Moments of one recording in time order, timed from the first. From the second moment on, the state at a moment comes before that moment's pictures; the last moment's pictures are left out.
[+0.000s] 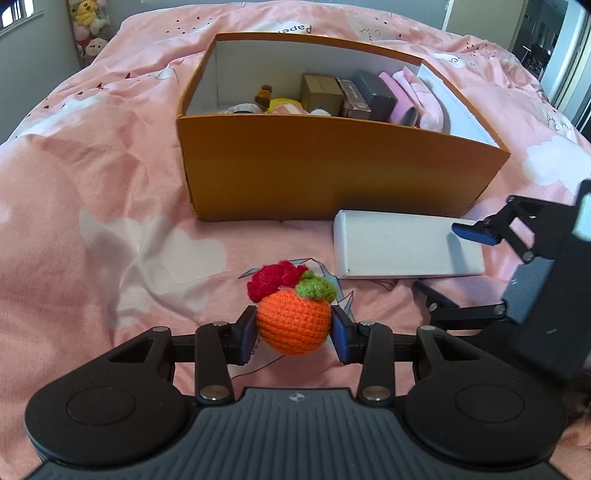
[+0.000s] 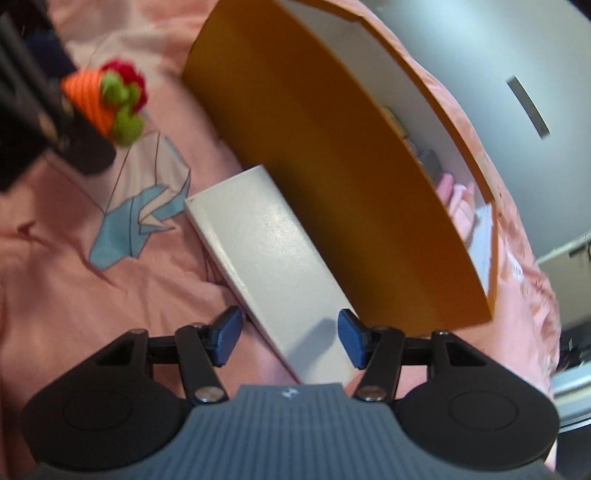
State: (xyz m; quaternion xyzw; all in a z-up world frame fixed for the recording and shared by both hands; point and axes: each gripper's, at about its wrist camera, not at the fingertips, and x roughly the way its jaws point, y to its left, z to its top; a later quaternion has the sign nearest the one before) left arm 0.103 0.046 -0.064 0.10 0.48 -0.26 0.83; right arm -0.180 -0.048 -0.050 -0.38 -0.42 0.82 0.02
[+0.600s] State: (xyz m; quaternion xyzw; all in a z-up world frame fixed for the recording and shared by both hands) left arm 0.106 0.060 -0.063 0.09 0.48 -0.26 0.83; right arm -0.180 -0.046 -0.043 -0.34 -0.48 0.81 0.05
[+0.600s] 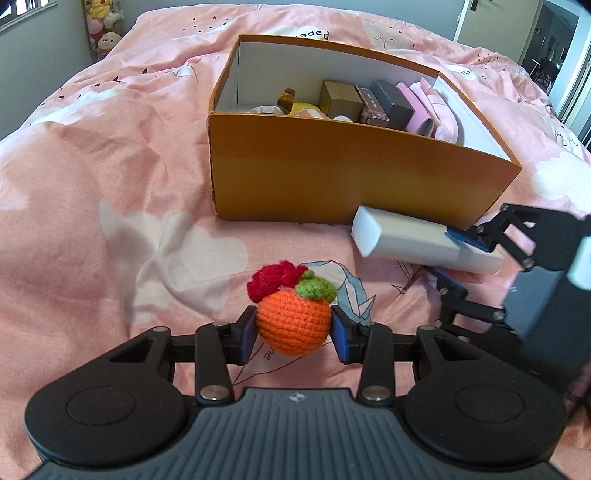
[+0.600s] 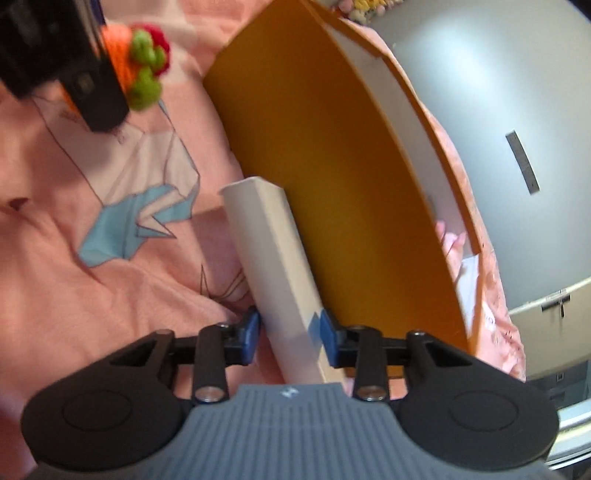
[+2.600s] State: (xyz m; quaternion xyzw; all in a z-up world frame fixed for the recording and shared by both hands) left arm 0.104 0.042 -0.043 0.09 0.52 -0.35 0.77; right arm -0.199 -0.014 0.053 -0.56 -0.24 0.79 0.01
